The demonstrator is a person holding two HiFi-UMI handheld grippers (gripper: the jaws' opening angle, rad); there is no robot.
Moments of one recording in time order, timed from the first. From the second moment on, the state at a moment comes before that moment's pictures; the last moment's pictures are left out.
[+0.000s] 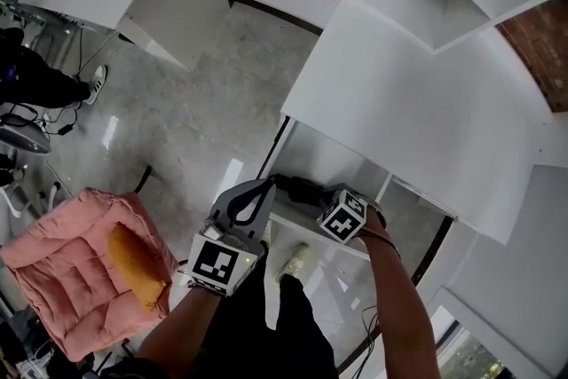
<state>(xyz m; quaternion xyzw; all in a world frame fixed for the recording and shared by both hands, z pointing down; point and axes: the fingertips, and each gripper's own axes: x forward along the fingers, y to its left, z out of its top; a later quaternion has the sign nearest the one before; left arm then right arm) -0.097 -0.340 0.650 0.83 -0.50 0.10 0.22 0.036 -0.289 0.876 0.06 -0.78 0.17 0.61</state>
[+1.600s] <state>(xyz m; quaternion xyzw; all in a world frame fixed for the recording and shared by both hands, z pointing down) -0.018 -0.312 0.410 0.86 -0.48 0.03 0.17 0.125 -0.322 0.440 0.46 -0.86 0.16 0.13</state>
